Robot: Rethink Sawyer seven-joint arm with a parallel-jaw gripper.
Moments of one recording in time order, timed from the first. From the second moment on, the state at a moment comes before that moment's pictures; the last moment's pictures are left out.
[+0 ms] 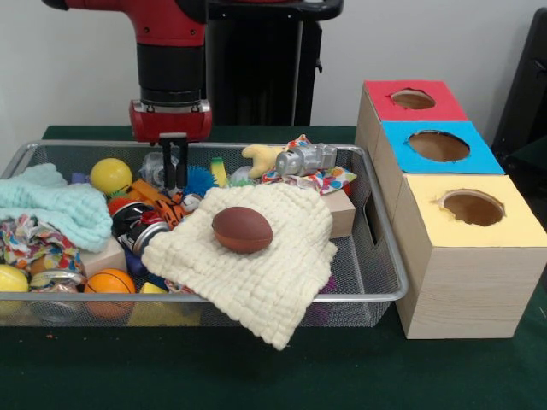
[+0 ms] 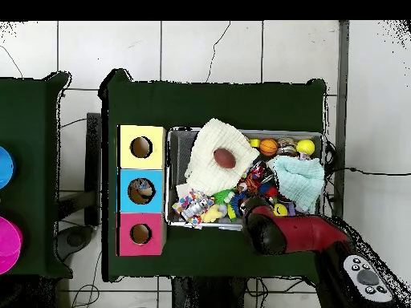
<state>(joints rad) -0.70 -0.61 0.22 1.88 -0.69 0.10 1.57</state>
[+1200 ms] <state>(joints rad) -0.71 -0.64 0.21 1.89 -0.69 0.10 1.57</state>
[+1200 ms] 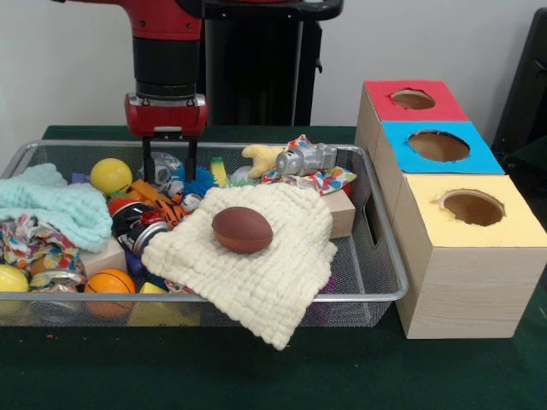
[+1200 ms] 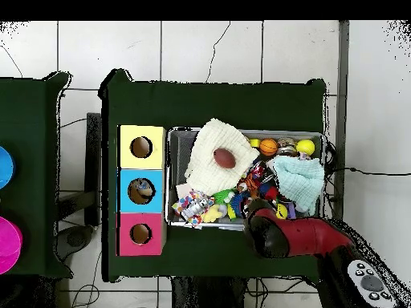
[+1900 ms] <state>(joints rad) -0.72 -0.60 0.14 1.89 -0.69 0.10 1.57</state>
